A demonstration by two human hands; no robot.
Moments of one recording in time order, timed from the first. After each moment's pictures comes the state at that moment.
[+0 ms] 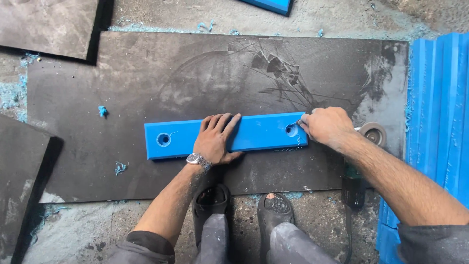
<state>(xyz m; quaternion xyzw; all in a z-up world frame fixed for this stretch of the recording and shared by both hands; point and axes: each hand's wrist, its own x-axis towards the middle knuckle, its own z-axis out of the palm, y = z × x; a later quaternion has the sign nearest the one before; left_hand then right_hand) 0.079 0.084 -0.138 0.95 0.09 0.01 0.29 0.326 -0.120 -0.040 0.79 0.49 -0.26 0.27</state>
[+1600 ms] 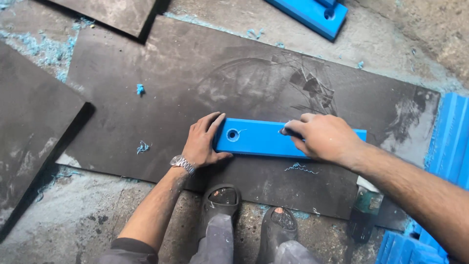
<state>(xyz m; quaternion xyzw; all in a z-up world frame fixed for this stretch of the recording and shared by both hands) -0.003 0.133 -0.146 0.89 0.23 0.06 0.38 0.275 -0.012 0.026 0.73 0.61 -0.28 0.10</state>
